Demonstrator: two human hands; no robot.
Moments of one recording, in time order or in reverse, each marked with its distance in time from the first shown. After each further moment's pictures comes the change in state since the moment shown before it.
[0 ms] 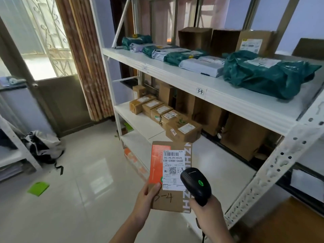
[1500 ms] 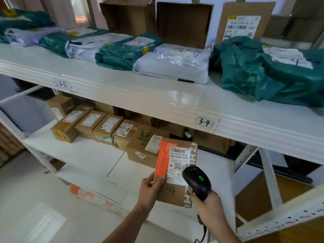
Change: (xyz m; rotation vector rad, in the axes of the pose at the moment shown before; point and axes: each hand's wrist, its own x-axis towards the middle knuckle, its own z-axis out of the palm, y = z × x) left_hand 0.350 0.028 0.030 0.201 -0.390 -0.123; right_hand 0.242 -0.033 0.060 -0.010 0.471 0.330
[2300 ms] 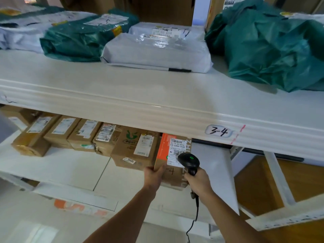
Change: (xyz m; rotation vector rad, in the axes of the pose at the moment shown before) left_hand 0.134 -0.014 0.030 0.040 0.032 -0.115; right_hand 0.140 0.013 0.050 0.066 0.052 0.151
